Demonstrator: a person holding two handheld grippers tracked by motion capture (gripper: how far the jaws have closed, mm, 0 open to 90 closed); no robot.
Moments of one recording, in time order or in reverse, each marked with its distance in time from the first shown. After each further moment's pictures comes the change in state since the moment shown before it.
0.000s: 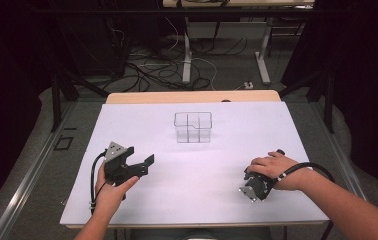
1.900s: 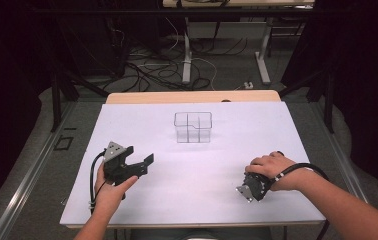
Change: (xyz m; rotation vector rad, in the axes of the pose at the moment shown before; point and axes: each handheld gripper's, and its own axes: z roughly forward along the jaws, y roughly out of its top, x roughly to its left) left arm 0.002 0.001 -0.001 -0.004 0.003 -0.002; right arm -0.004 0.006 -0.002 -0.024 0.013 0.066
